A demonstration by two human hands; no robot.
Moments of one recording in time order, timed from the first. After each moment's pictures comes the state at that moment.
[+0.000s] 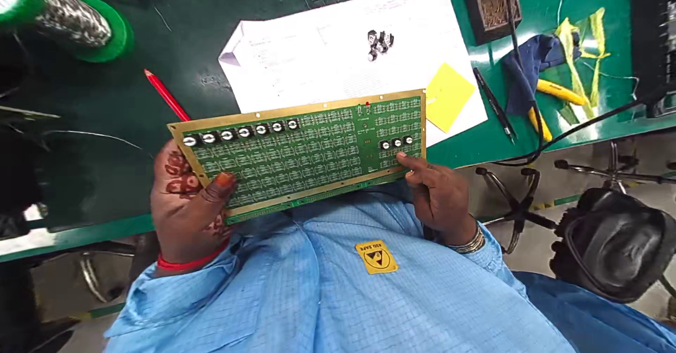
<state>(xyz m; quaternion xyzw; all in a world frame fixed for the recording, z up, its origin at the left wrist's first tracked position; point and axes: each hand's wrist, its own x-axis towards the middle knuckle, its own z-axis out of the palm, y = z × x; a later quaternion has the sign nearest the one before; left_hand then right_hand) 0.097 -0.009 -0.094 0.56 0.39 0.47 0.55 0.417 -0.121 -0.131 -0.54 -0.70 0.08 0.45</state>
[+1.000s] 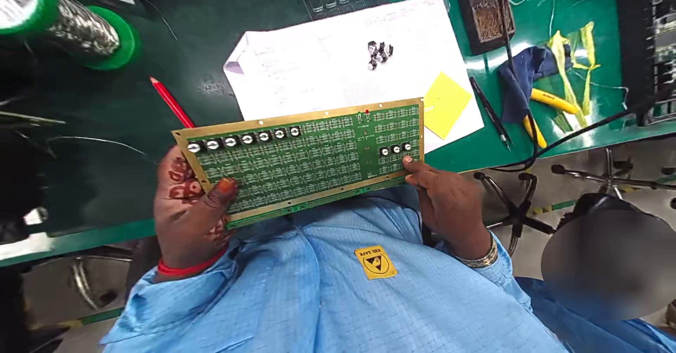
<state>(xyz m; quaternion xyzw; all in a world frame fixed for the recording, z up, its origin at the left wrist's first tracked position) 0.097 -0.009 -0.094 0.56 0.39 0.48 0.56 0.425 -0.123 -0.108 -0.59 -0.73 0.03 0.34</state>
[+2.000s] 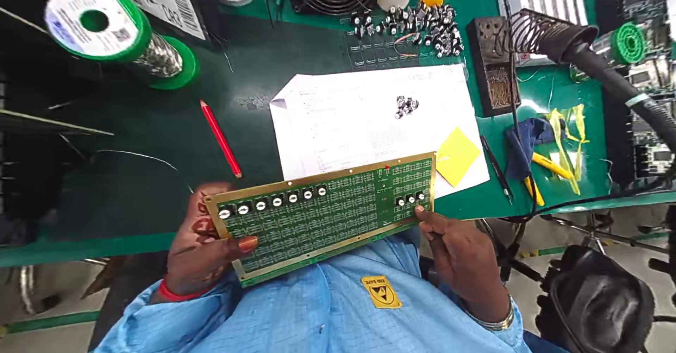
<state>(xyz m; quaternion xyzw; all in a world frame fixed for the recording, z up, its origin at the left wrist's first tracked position) 0.085 -0.008 -0.089 0.52 0.28 0.45 0.67 0.431 -0.122 -0.083 -0.59 -0.74 0.12 0.29</state>
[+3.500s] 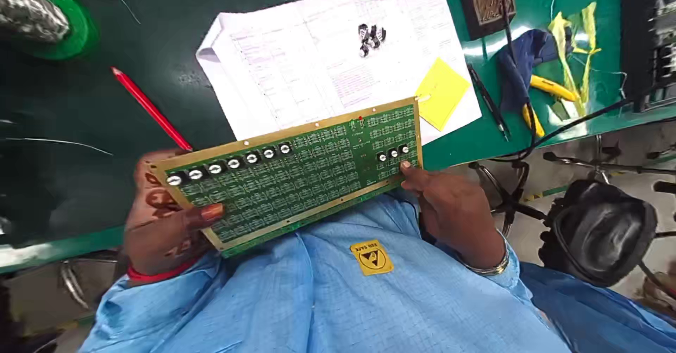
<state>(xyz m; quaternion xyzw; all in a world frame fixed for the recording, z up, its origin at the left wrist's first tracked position) 0.077 -0.007 -0.096 0.55 0.32 0.43 0.64 0.426 -0.134 -0.083 -0.60 -0.75 0.10 0.26</state>
